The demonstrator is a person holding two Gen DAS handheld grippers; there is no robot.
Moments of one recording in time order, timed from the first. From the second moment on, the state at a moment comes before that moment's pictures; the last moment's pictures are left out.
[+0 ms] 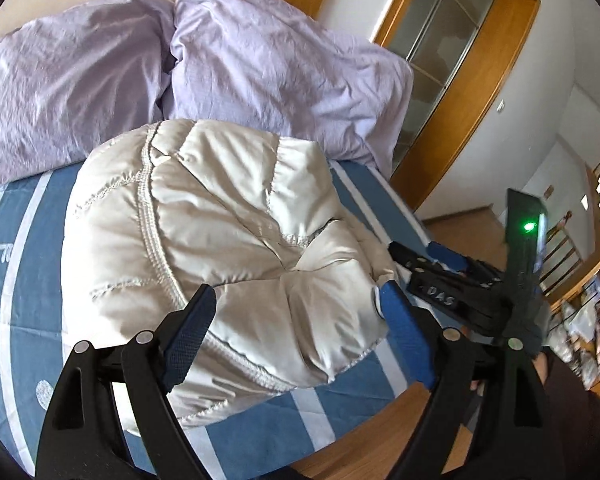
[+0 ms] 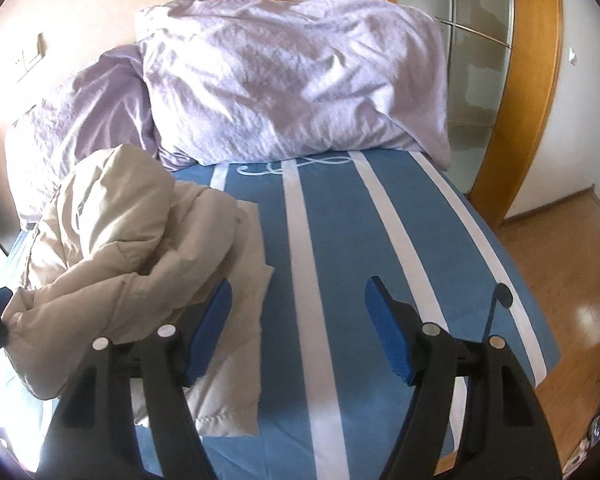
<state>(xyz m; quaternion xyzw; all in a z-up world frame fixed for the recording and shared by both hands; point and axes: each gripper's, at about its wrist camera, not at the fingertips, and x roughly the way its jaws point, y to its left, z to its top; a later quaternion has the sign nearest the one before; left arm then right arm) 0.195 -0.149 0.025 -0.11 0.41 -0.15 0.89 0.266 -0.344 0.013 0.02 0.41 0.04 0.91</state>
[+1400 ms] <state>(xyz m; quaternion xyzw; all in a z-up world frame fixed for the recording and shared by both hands) 0.221 -0.152 -0.042 -0.05 0.46 -0.14 0.88 0.314 -0.282 0.042 -0.01 0.39 0.17 0.90</state>
